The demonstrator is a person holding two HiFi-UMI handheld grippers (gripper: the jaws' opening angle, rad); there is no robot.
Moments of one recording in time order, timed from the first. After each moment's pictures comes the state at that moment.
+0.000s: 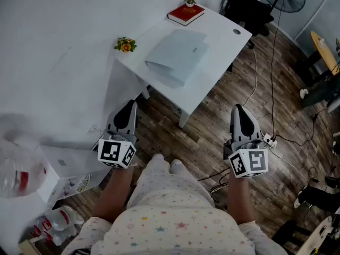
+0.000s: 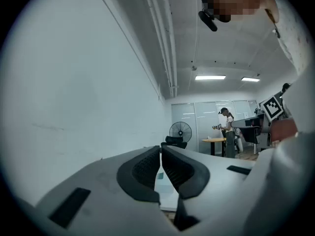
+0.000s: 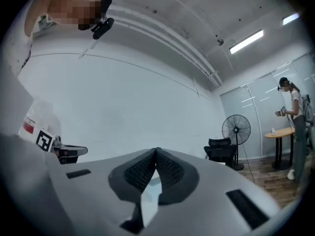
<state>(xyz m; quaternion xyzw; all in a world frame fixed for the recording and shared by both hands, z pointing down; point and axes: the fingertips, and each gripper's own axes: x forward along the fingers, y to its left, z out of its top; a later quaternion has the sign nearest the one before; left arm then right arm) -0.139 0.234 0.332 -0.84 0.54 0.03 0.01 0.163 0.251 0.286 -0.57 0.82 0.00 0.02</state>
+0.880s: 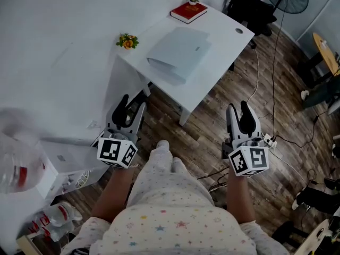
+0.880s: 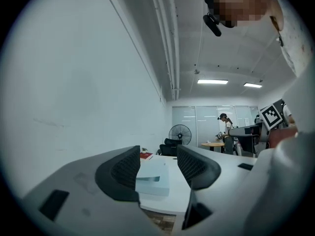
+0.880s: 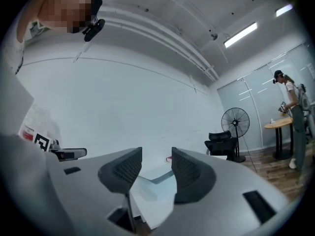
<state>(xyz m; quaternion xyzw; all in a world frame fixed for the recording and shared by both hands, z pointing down) -0.133 0.243 0.323 -0.84 0.54 0.05 -0.01 0.161 0.248 0.293 -0.57 0.82 -0.04 0.03</state>
